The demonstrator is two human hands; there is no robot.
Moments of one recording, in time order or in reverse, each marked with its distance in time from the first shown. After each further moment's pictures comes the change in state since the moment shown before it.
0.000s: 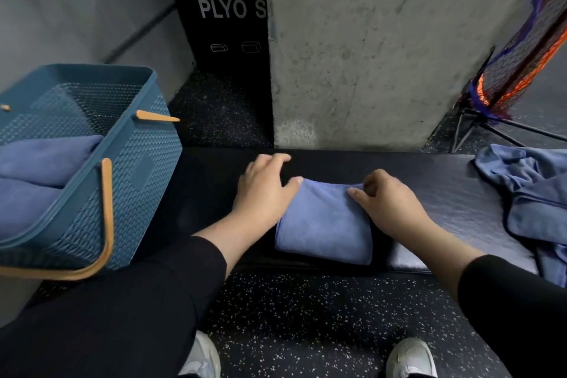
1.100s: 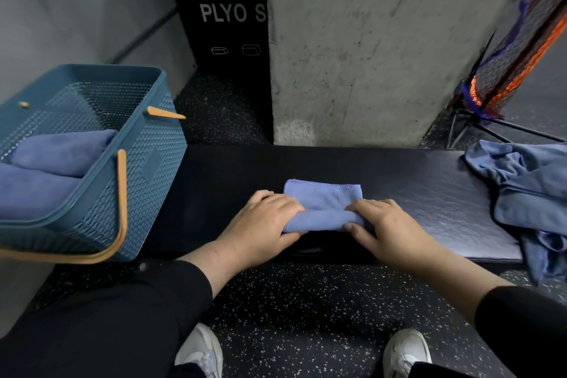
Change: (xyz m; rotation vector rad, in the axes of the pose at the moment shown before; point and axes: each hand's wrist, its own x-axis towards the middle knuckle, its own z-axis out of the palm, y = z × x) left_hand -0.060 -0.032 0.001 0.221 -0.226 0.541; right_hand -0.065 0.017 -0.006 -0.096 -0.085 -0.610
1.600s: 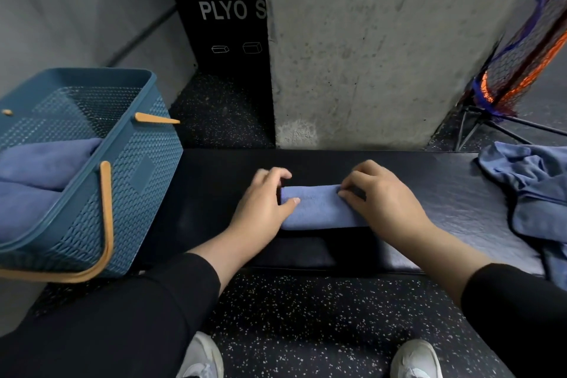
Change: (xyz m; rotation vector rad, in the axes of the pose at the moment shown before) left_hand 0.045 -0.010 0.001 -0.388 0.193 -0.488; right_hand 0.060 0.013 0.000 -0.033 0.173 0.153
